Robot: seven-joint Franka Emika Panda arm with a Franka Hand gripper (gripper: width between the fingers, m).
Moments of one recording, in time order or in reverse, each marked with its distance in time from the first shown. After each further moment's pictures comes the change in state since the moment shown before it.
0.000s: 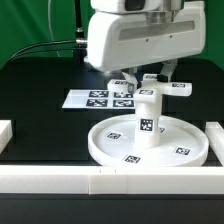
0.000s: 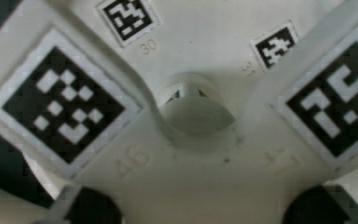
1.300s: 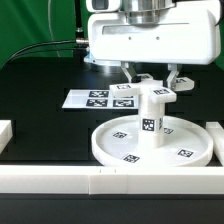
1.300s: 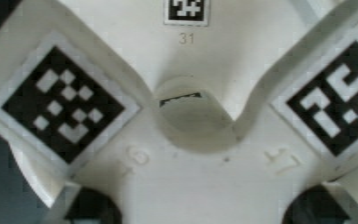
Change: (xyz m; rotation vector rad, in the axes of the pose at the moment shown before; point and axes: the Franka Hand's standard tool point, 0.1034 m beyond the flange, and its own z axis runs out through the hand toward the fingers) arm 0.005 -0.001 -0.002 0.096 0.032 1.085
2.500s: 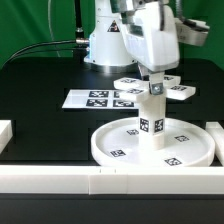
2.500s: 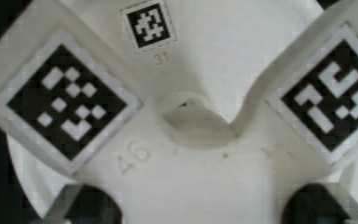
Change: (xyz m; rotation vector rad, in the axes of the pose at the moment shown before) arm 0.004 -0.006 0.000 0.120 -0.037 0.971
